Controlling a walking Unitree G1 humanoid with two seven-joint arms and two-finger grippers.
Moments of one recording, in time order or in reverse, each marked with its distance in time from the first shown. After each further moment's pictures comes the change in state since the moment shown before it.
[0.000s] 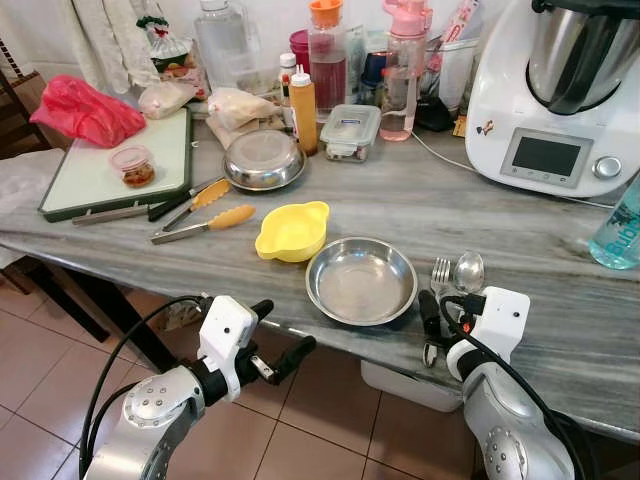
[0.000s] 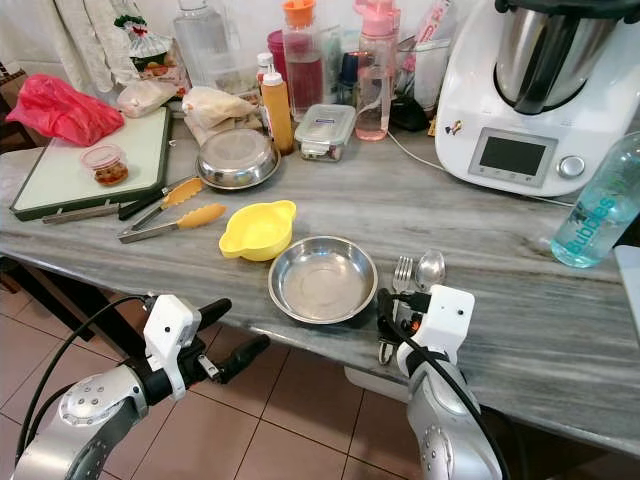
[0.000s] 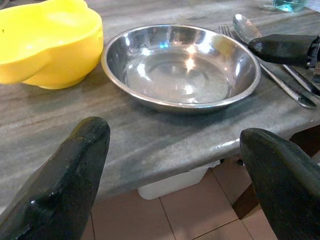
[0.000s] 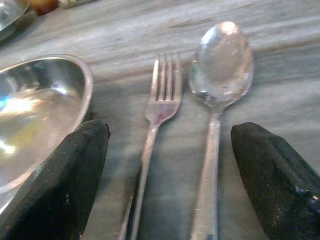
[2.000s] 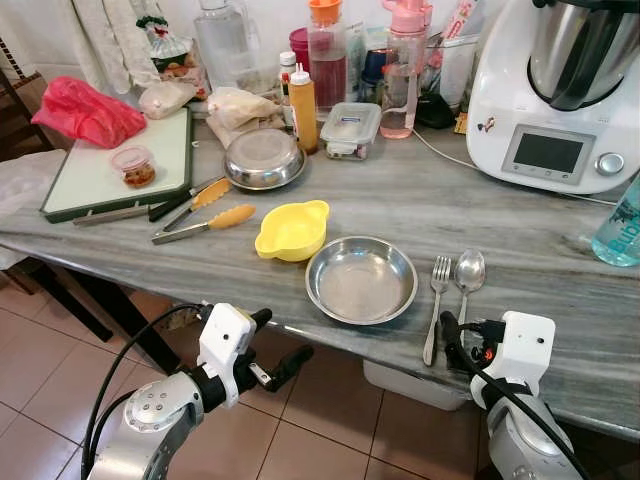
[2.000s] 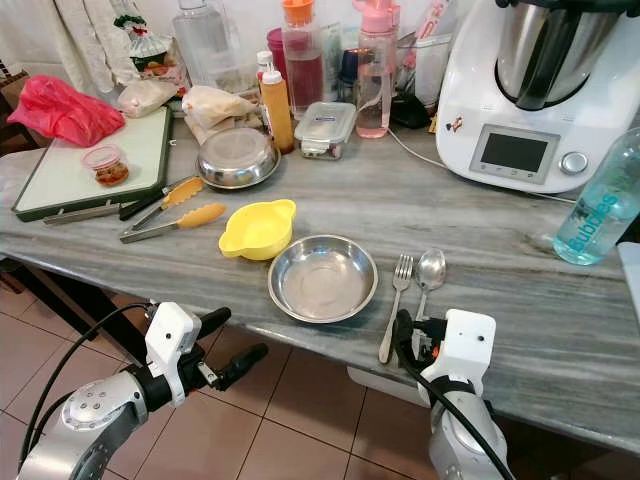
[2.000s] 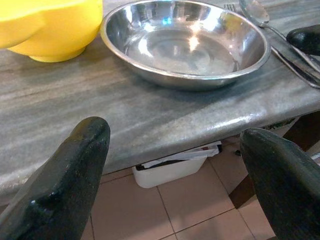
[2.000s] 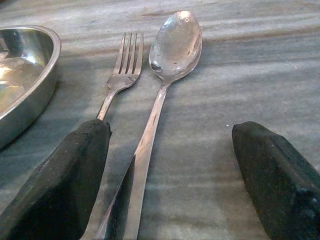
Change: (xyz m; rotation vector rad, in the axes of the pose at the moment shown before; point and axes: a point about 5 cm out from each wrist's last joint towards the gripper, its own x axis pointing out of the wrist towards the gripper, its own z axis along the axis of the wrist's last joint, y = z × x) left arm -0.001 0.004 -0.019 -0.028 0.033 0.000; right arm -0.028 -0.019 -0.004 -0.119 0.004 -0.059
